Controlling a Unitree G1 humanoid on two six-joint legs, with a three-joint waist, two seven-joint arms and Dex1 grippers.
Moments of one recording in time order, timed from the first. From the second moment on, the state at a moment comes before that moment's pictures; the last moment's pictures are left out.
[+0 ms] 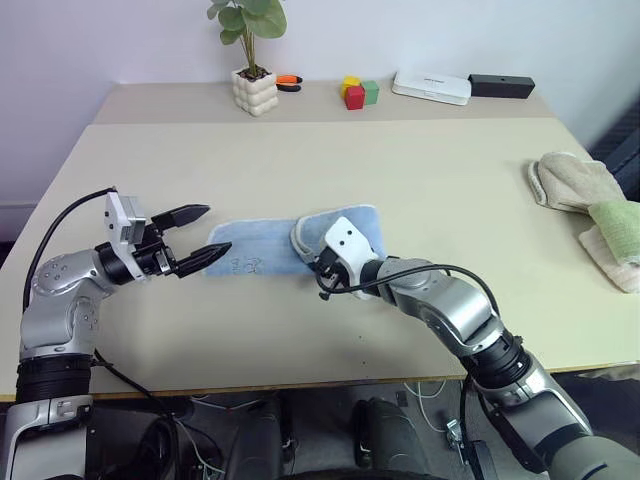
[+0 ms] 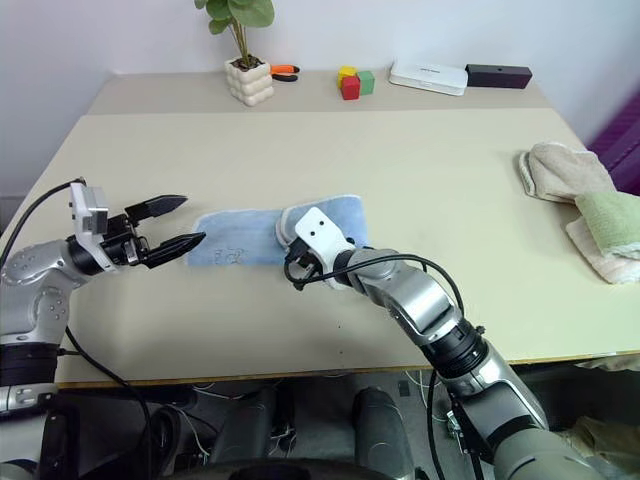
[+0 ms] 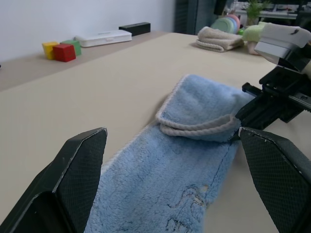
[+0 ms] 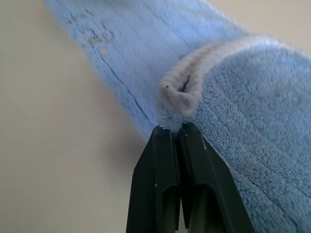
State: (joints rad) left arm -0.33 0.68 0.26 0.18 -0.54 0.15 -1.21; right arm -0.57 -0.37 0.46 -0.22 0.35 0.84 0.37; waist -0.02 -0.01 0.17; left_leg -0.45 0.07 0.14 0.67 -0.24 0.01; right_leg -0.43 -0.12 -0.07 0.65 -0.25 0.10
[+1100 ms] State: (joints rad) left arm -0.38 0.67 0.25 0.23 -0.53 0.14 -1.23; right arm -0.55 -0.21 0.22 0.32 0.10 0.25 0.36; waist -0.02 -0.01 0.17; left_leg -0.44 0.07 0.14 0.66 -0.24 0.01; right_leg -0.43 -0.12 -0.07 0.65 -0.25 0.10
